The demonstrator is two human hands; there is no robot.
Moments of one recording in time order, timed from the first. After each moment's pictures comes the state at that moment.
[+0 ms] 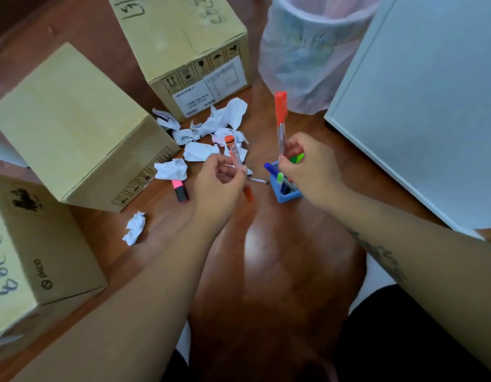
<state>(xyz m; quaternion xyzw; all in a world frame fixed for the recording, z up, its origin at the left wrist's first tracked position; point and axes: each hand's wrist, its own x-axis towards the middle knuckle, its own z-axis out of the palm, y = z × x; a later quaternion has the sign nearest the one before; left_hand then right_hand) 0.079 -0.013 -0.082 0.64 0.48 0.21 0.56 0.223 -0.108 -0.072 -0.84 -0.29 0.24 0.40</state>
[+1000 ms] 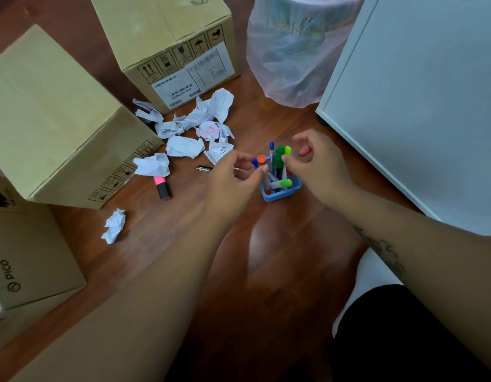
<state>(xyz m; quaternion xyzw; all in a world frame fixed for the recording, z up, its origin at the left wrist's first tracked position) 0.124 -0.040 -0.100 0.72 0.45 0.16 0.51 0.270 -0.135 -0.111 -0.85 -0.31 0.22 0.36</state>
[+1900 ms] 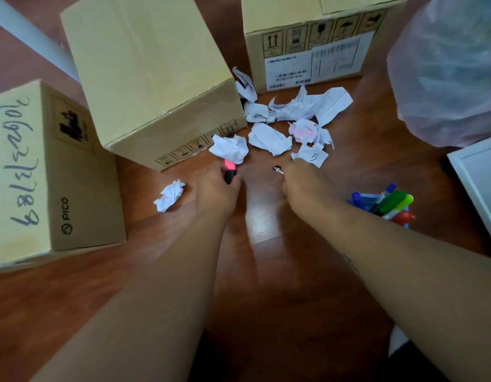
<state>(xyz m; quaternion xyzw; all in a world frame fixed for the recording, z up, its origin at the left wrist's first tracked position) 0.011 0.073 -0.184 0.63 0.69 0.10 0.34 0.171 0.024 -0.162 -0.78 -0.55 0.28 -0.04</state>
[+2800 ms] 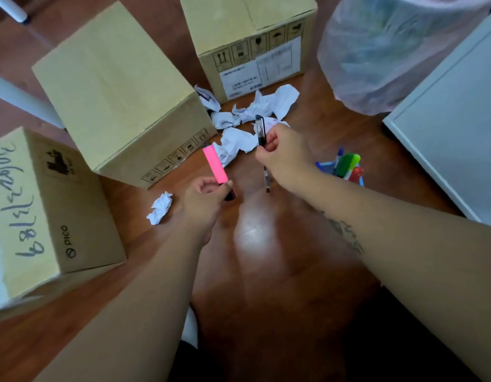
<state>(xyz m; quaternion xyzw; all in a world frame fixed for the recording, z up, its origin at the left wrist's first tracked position) 0.002 0.033 -0.132 0.44 0.63 0.20 0.61 0.173 -0.002 -0.099 -0.81 -0.36 0.31 0.35</state>
